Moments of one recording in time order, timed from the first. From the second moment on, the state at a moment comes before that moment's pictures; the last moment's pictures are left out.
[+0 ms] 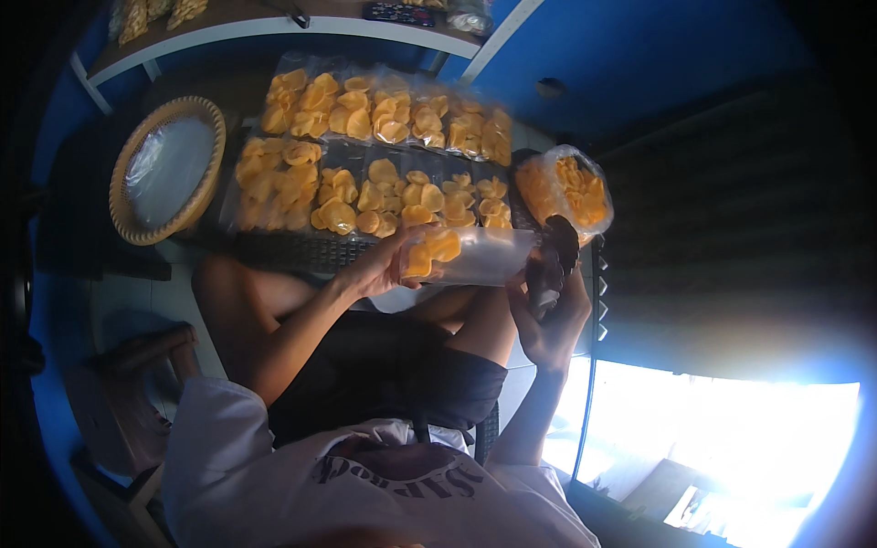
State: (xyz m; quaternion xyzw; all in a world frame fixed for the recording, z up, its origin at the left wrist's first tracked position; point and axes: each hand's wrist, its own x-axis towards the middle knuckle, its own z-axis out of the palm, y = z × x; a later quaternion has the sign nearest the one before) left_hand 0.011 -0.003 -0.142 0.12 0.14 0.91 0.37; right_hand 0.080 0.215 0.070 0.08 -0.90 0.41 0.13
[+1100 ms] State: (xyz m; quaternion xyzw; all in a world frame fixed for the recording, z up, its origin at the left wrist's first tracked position) left_hand -0.005 -0.043 -0.188 0.09 0.06 0.96 0.27; right_hand -0.059 0.414 0.065 -0.08 -0.99 -0.09 0.05
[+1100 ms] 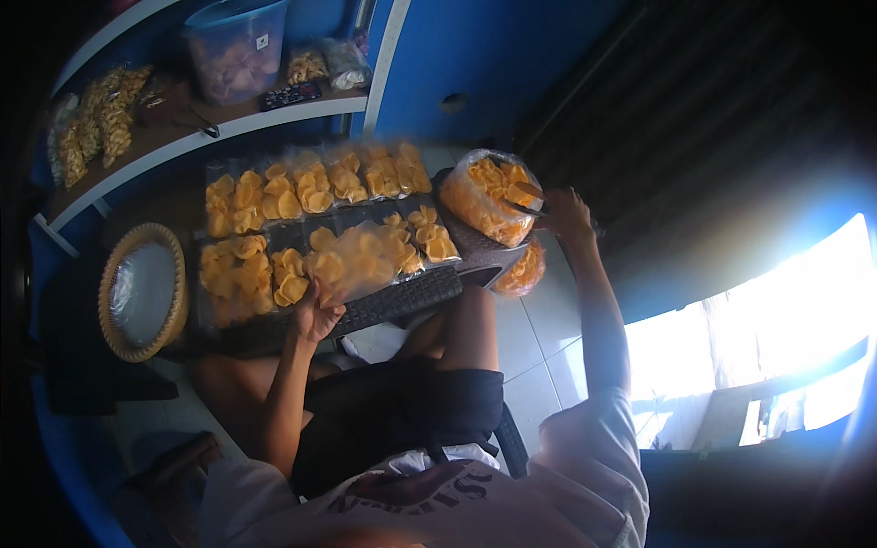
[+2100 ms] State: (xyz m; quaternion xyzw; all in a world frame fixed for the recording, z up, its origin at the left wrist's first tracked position) left_hand -0.010 -0.050 -0.179 0.08 0.13 0.96 0.23; right_hand -0.060 0.353 0.144 -0.08 -0.97 0.17 -0.13
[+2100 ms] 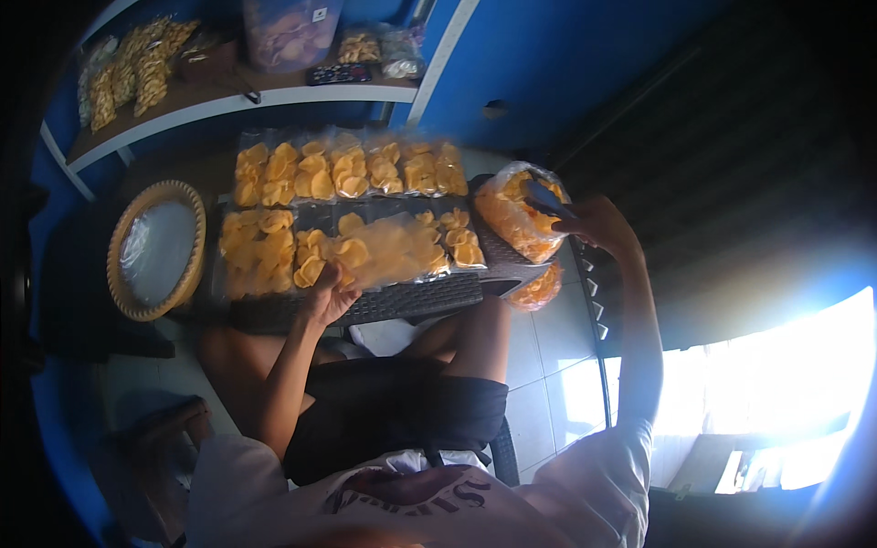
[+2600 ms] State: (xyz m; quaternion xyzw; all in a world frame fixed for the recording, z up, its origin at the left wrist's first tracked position) left_hand -0.004 -0.035 -0.150 0.13 0.18 0.95 0.20; right_hand -0.002 0.227 0.211 -0.05 -0.97 0.09 -0.21
